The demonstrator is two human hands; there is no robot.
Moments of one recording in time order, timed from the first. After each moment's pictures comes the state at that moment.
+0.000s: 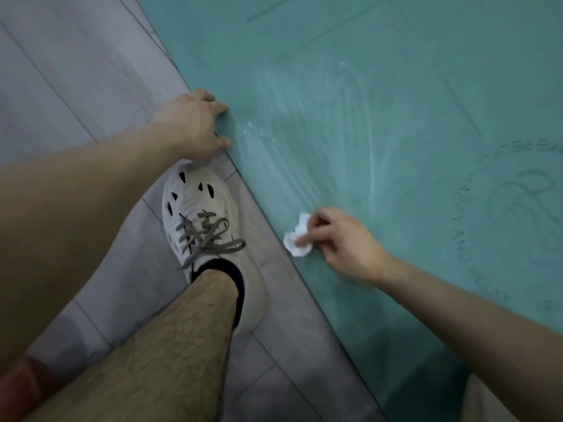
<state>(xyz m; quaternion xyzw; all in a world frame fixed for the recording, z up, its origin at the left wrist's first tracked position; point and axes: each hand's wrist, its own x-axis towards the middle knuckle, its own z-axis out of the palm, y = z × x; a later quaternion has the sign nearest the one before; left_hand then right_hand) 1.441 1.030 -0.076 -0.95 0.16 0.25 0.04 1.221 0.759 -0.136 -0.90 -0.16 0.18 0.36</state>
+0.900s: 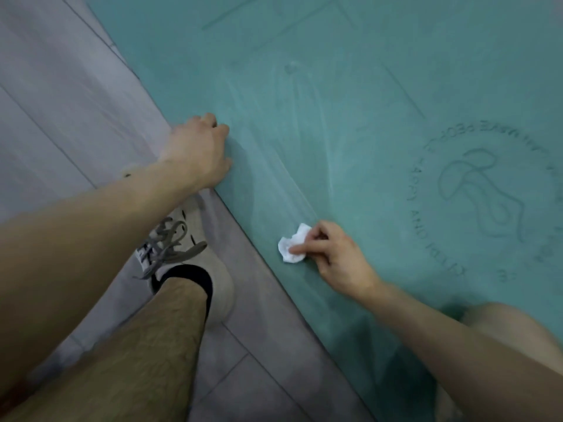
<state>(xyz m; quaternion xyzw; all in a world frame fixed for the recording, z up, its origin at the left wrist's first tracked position) 1.374 0.957 -0.059 -0.96 0.20 0.19 0.06 1.147 0.726 -0.148 -0.91 -0.04 0.11 0.40</state>
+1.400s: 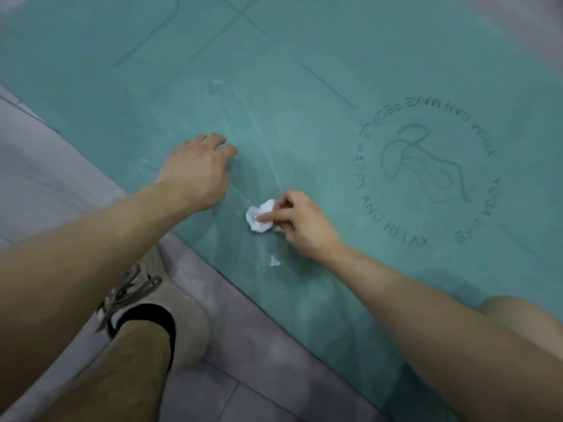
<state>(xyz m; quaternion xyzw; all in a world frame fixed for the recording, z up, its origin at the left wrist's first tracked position) 1.372 0.877 -0.068 -0.91 0.37 0.17 0.01 1.199 0.707 -0.146 -0.91 0.03 0.05 0.40</state>
